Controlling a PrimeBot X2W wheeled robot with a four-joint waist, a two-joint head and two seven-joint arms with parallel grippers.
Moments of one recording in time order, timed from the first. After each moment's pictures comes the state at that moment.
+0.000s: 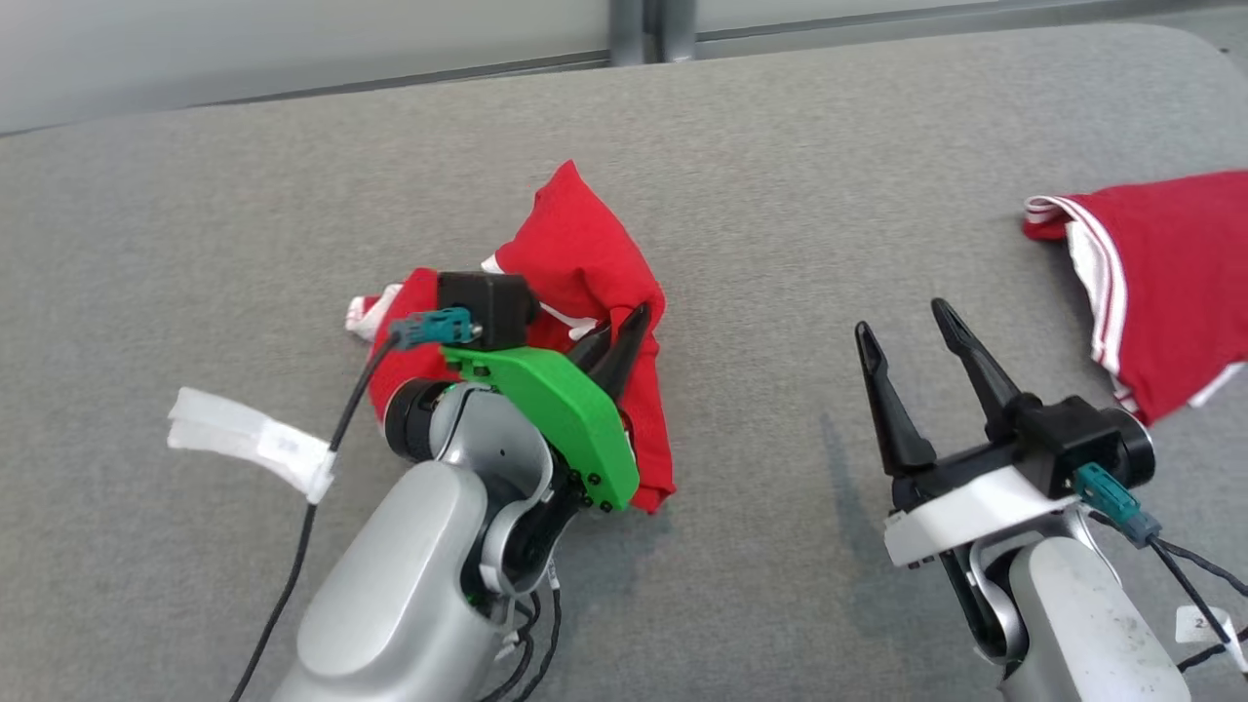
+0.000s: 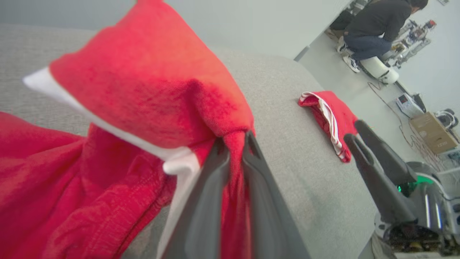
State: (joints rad) left arm -0.47 0.06 -0.54 0.13 -0.73 0.07 0.34; right arm -0.21 -0.11 0.16 0.15 0.13 0.13 -0.26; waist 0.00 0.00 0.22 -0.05
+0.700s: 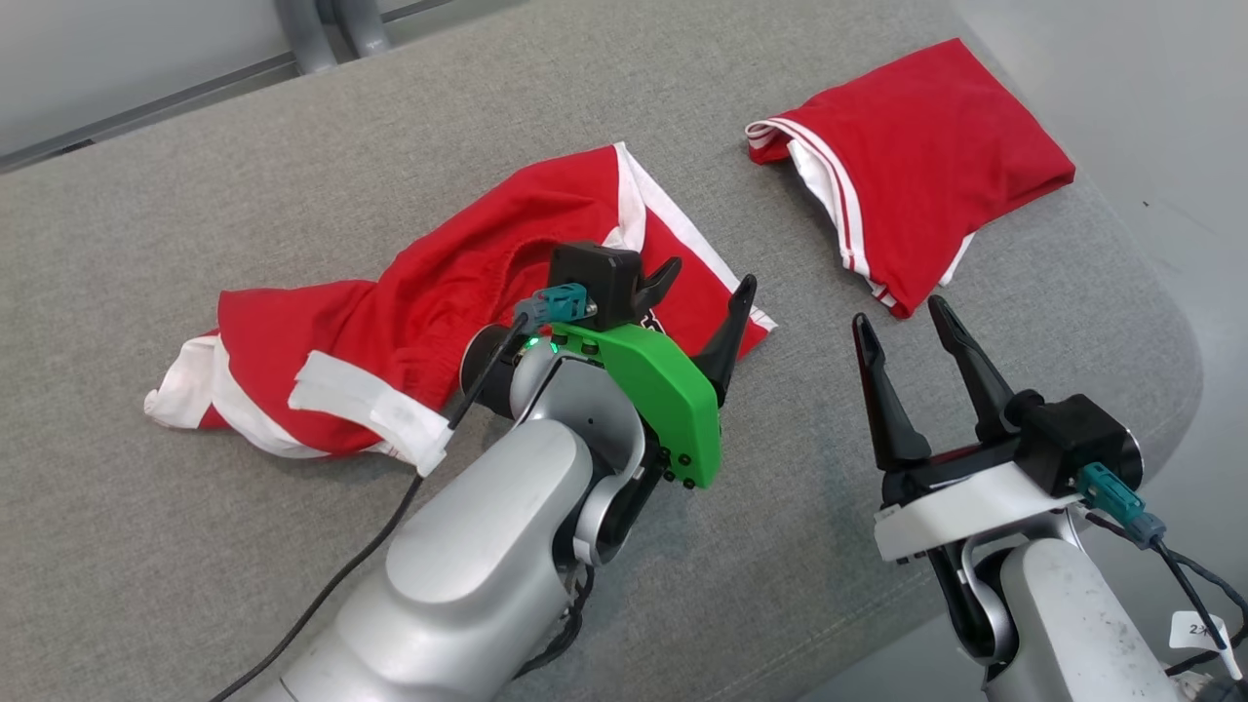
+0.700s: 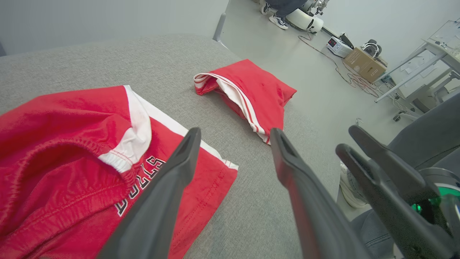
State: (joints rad) left arm -0.71 0.05 -0.85 0.36 -0.81 0.16 0.11; right arm -0.22 -0.05 0.14 0.15 0.16 0.13 -0.26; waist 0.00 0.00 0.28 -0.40
